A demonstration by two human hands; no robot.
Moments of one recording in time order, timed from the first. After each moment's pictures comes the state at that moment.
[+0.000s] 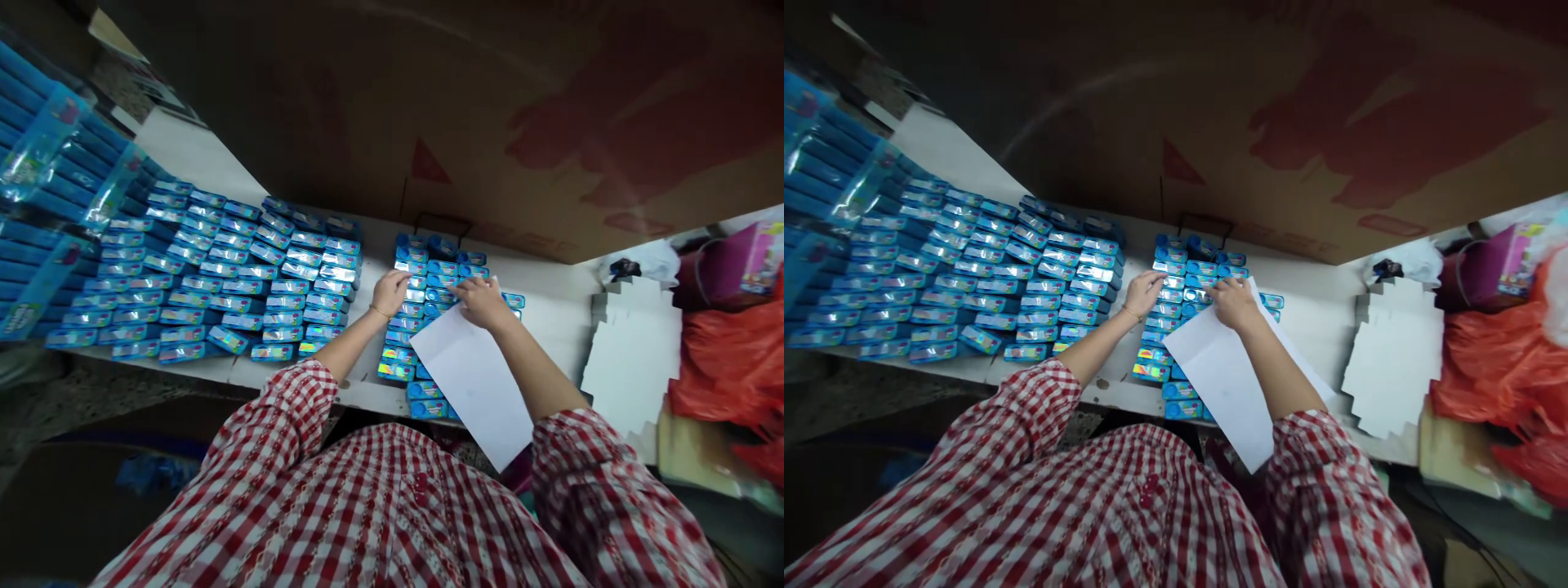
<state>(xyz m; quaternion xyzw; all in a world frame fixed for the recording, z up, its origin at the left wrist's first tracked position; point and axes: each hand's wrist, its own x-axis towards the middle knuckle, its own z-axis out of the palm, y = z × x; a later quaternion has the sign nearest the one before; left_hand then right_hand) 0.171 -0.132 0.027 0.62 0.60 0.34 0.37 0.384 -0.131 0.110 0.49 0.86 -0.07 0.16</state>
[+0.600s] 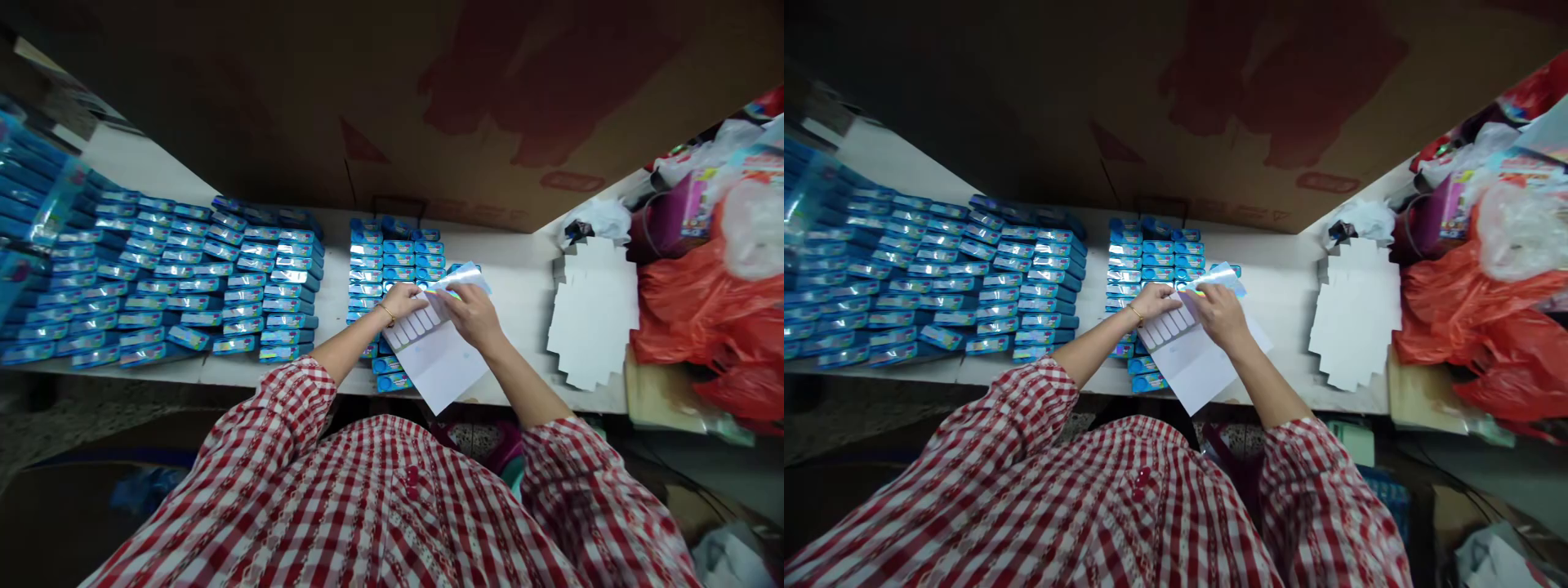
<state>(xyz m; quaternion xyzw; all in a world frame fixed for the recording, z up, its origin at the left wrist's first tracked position) 0.278 -0.182 0.064 0.66 0.49 0.21 0.53 0.464 -0.234 0.112 0.49 0.87 0.02 -0.08</state>
